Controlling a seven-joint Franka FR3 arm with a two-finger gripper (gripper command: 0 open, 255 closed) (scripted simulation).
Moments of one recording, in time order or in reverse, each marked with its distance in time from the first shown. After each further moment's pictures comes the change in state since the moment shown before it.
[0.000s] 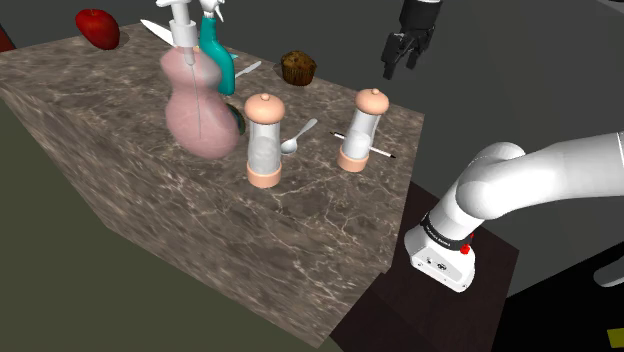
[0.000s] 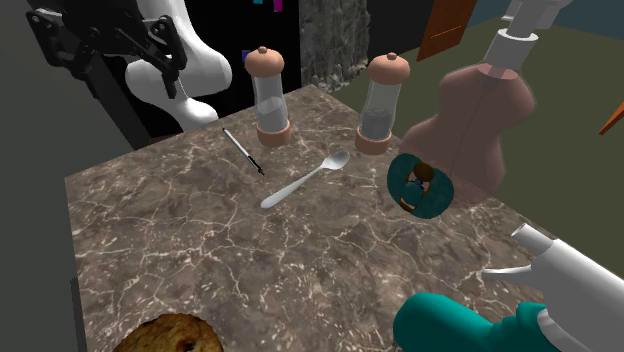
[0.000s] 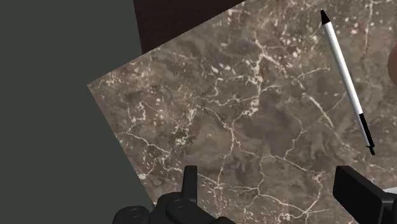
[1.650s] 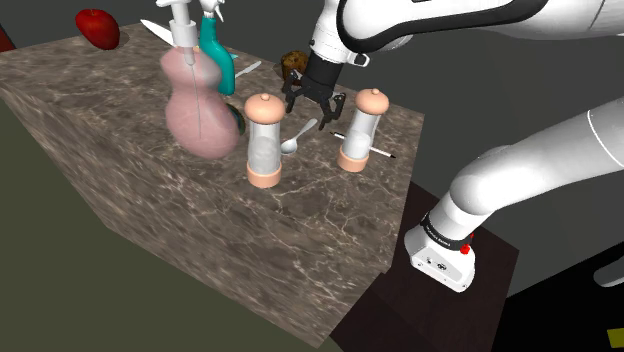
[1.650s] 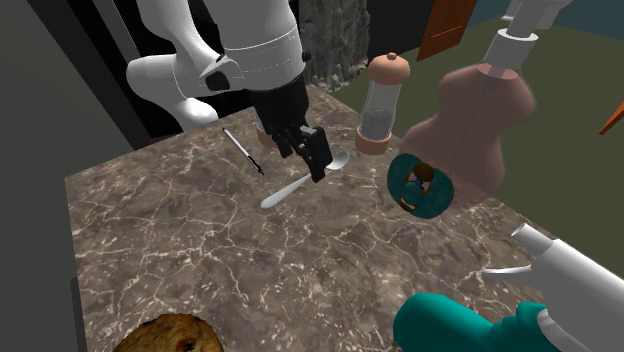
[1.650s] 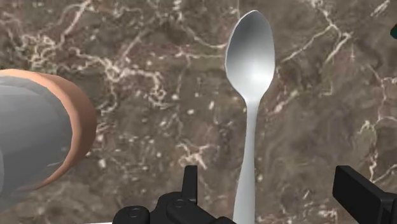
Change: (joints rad) arm -0.159 0.290 0.448 -0.080 0.502 0.534 1.200
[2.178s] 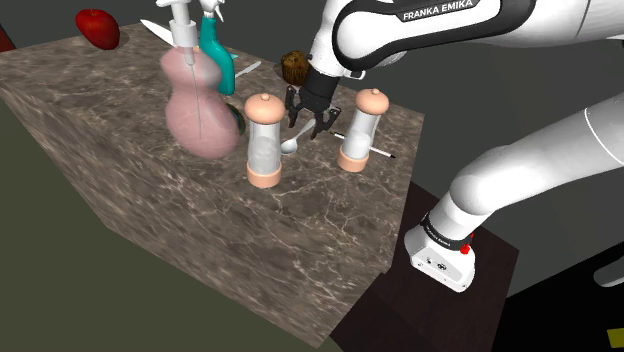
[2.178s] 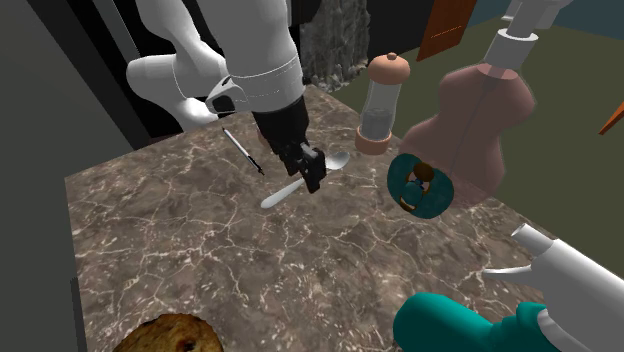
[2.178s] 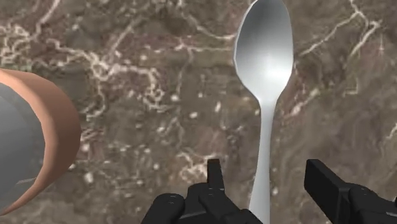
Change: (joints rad) arm 0.001 0.025 0.017 -0.055 0.013 0.081 -0.006
